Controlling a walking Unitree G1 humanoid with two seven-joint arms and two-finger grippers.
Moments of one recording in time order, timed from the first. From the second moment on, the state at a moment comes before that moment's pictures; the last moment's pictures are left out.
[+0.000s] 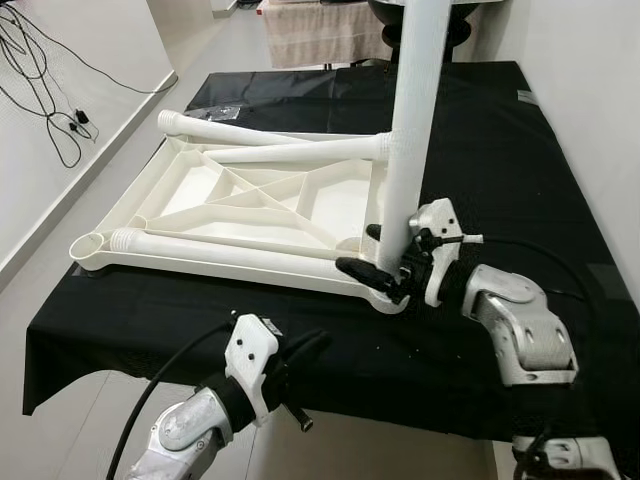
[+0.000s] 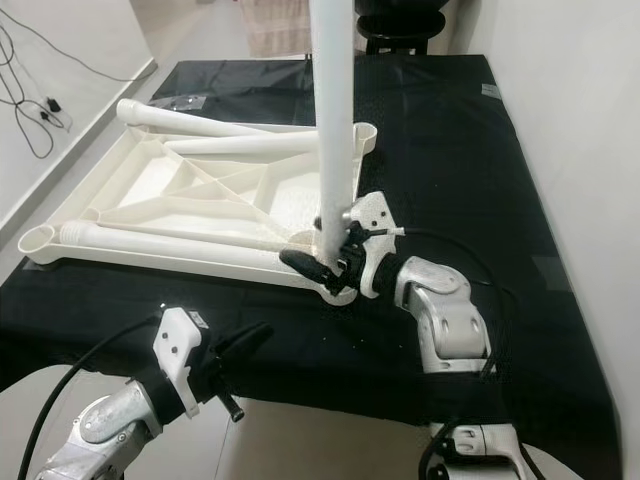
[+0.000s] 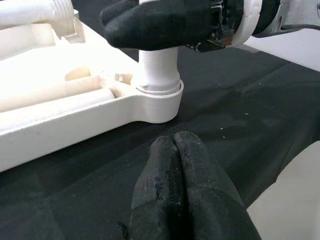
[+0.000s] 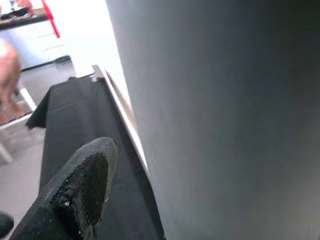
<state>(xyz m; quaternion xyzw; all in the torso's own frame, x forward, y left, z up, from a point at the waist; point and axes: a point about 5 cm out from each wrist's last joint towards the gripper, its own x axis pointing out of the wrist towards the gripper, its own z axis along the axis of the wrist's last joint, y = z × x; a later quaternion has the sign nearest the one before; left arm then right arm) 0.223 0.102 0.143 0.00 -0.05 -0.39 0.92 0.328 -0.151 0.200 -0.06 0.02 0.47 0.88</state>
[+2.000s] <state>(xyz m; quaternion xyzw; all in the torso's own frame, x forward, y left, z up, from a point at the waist) 0.226 0.102 0.139 0.00 -0.05 -0.40 0.92 0.344 -0.143 0.201 -0.06 0.02 0.51 0.86</state>
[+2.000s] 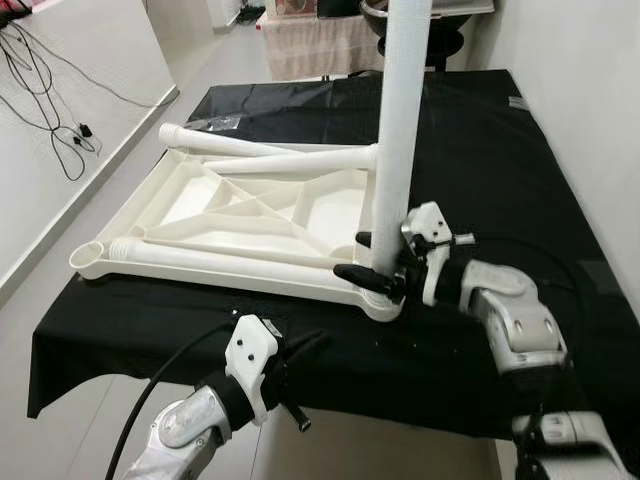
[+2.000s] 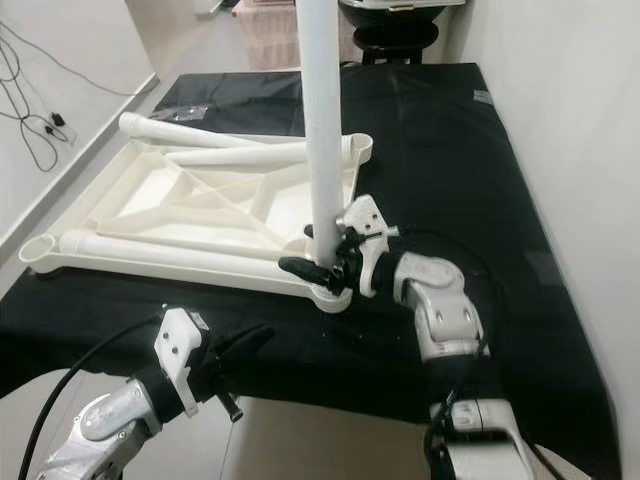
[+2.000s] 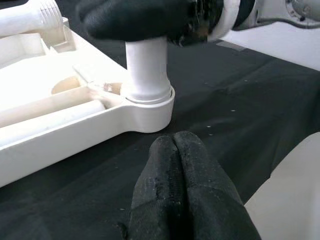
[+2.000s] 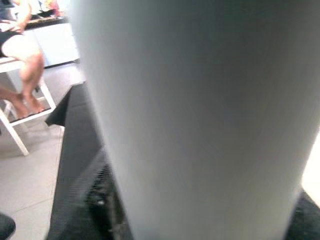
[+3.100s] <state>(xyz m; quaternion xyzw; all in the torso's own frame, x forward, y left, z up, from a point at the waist) 0.228 0.104 0.139 0.00 -0.05 -0.40 0.92 0.302 -0.116 0.178 -0.06 -0.01 0.17 0.98</state>
